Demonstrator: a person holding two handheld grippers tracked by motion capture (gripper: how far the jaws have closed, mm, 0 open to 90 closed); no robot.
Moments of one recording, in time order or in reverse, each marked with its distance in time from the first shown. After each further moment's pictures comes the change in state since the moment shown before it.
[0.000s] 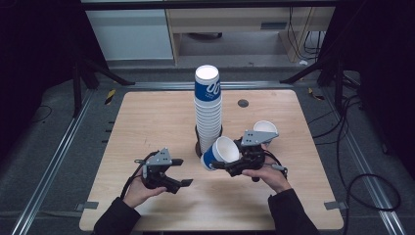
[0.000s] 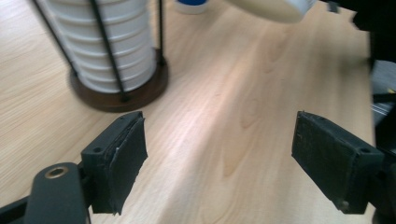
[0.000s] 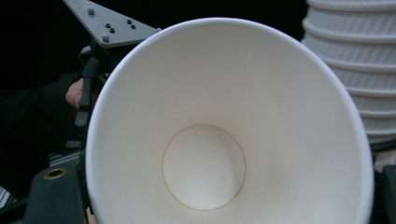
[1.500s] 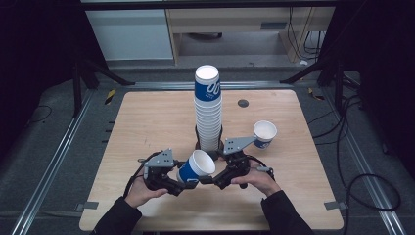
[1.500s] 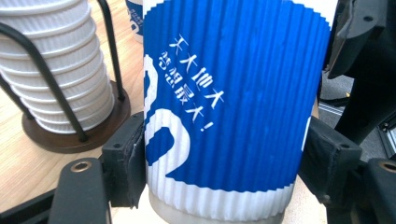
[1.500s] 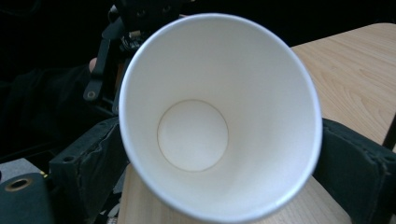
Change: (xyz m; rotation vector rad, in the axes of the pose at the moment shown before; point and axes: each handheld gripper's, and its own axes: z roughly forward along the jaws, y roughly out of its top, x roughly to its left) left arm -0.020 0.018 -0.002 -0.070 -0.162 0.072; right arm 0.019 -0.007 0.041 0.068 0.227 0.016
